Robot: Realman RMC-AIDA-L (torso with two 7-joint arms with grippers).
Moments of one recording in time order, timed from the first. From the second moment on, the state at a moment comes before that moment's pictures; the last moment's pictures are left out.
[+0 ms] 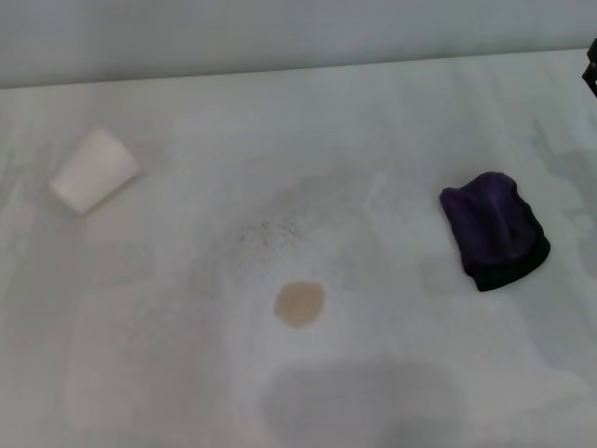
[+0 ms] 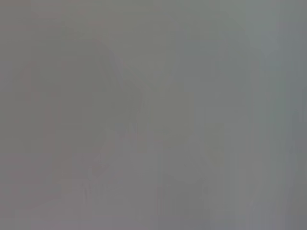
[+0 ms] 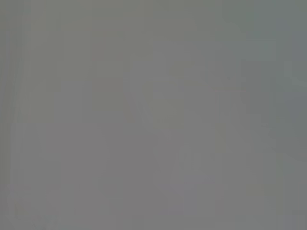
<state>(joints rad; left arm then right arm) -0.43 -2.05 1.13 0.21 0.36 1.02 -0.31 0.42 2.02 -0.32 0.05 2.13 1.36 -2.97</state>
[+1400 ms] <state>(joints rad) -0.27 -2.07 1.24 0.42 0.54 1.11 -0.62 0.38 2.01 -0.32 0.02 2.13 1.35 -2.97</state>
